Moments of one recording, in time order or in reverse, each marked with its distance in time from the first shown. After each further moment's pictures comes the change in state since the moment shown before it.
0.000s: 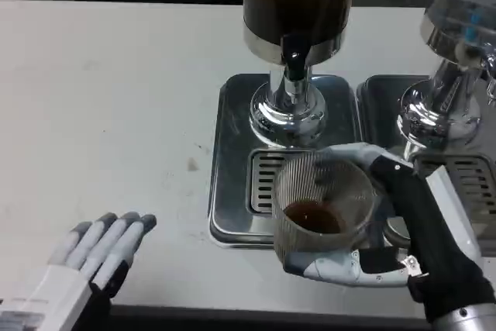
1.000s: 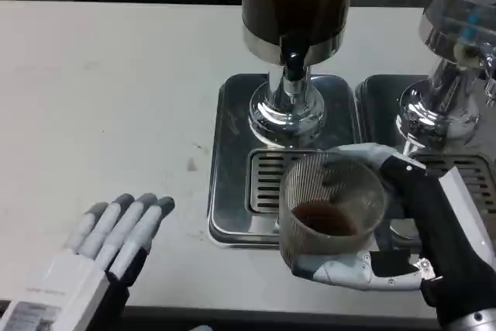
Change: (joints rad) left arm -0.002 -0.044 -0.031 -0.064 0.056 0.021 0.053; right arm 0.032 0.000 -0.032 -0.049 0.037 0.002 0.050
